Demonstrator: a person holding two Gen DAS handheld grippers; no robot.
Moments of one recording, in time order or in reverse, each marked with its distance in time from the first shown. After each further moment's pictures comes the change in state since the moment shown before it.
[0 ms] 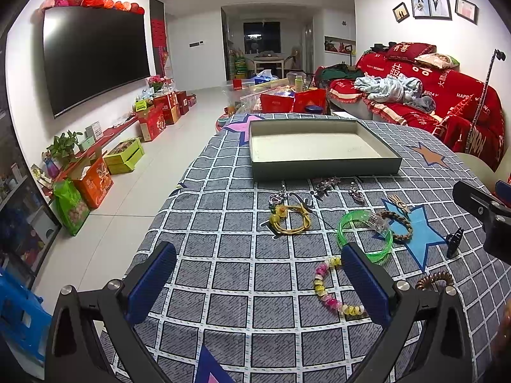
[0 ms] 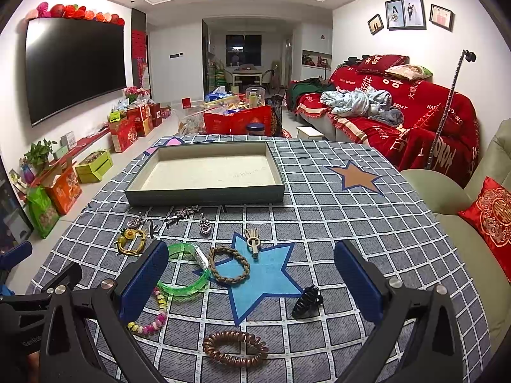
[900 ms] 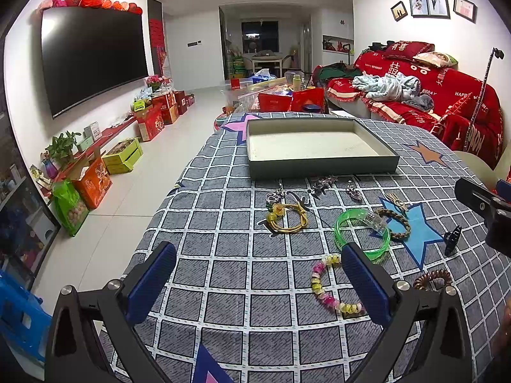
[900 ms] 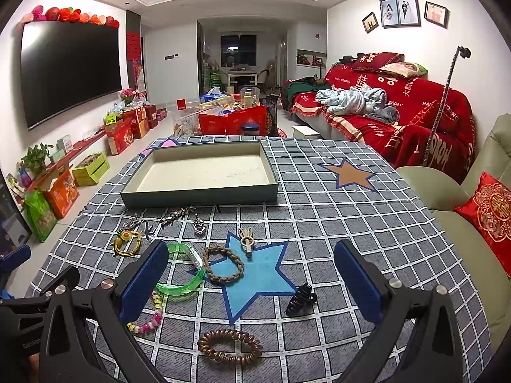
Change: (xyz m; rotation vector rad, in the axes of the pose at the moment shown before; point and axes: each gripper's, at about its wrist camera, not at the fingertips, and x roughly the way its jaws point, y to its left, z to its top) left arm 0.001 -0.005 -0.004 0.011 0.004 -0.003; right arm -0.004 -0.008 -0.001 0.020 0.000 -0.011
